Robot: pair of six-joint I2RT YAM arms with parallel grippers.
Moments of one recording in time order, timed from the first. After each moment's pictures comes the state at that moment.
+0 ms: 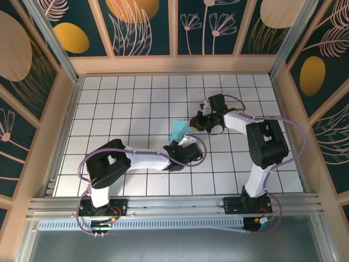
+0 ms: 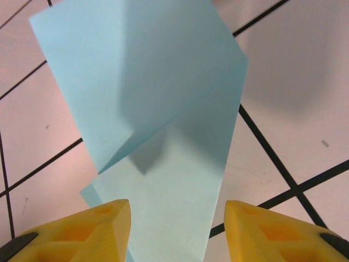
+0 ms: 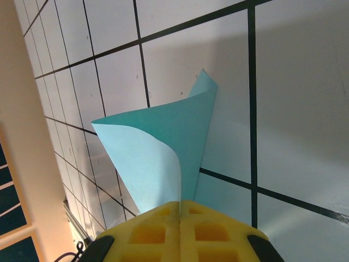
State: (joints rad) left arm -1.15 1.87 1.09 -0.30 -0.66 -0.42; right arm 0.35 1.82 1.08 -0.25 -0.68 0.68
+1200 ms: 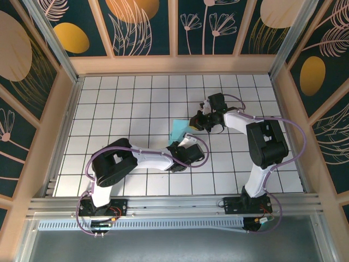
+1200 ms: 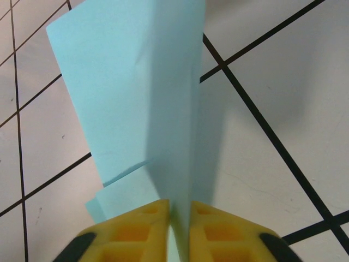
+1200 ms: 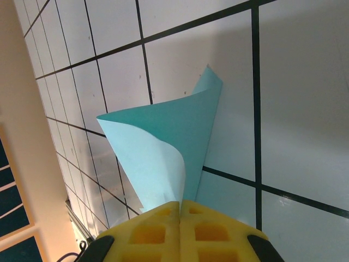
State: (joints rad) left arm -1.15 1.94 1.11 -0.28 -0.76 -0.40; right arm 0.36 1.82 1.10 -0.28 -0.68 0.68
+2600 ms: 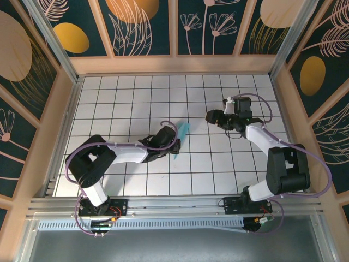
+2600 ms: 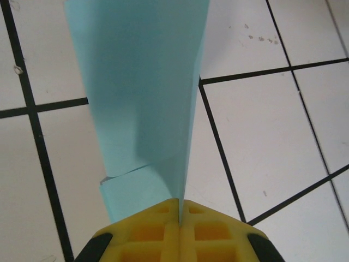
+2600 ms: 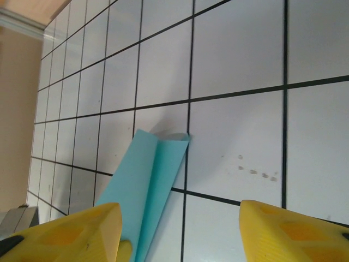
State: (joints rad) left arm -0.86 1.73 0.79 0.17 -0.02 -0.72; right arm 0.18 1.47 0.84 -0.15 -0.57 0.49
